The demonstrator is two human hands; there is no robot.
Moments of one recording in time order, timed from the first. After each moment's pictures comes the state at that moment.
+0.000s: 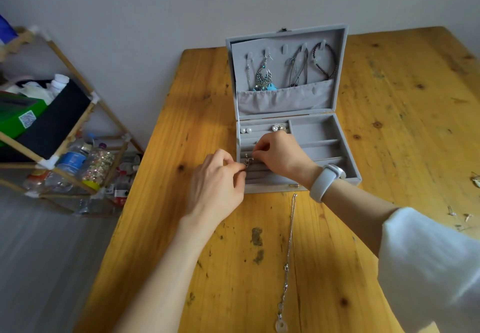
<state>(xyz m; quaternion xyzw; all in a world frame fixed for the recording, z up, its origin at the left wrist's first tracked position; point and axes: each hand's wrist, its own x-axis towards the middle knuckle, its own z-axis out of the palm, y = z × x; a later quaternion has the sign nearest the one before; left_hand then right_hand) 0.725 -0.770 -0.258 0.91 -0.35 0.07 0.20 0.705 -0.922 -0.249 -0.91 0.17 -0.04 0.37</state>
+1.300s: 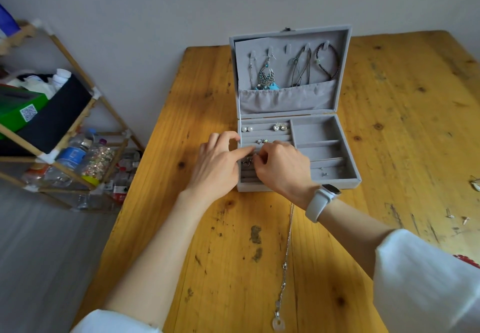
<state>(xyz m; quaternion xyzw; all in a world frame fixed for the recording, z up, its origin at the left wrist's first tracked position) 0.760 -0.780 -0.266 0.89 -0.43 0.06 0.14 0.686 -0.903 -0.262 -0.95 0.19 -0.13 0.21</state>
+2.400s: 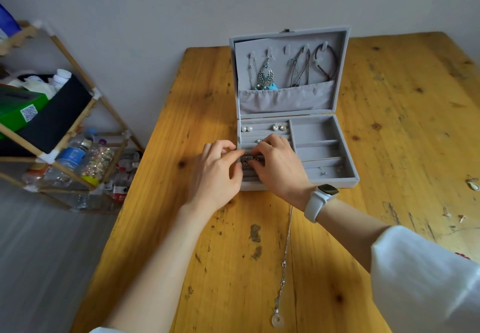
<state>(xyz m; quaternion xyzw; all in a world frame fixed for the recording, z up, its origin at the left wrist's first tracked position) 0.749 -0.772 -0.284 0.87 -0.39 0.11 0.28 0.685 -0.904 -0.266 -0.96 0.12 -0.12 0.24</state>
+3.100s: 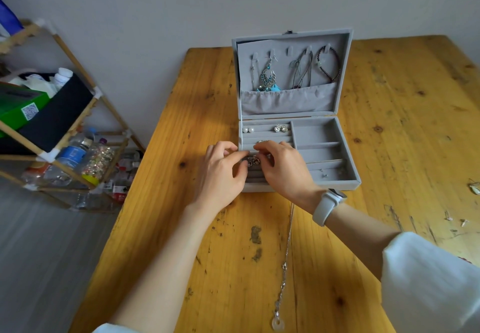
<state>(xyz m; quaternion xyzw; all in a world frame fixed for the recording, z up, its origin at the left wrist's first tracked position) 0.749 -0.779 -0.288 0.87 -0.36 0.09 0.32 0.682 -0.909 -0.269 -0.92 0.12 -0.16 0.32</state>
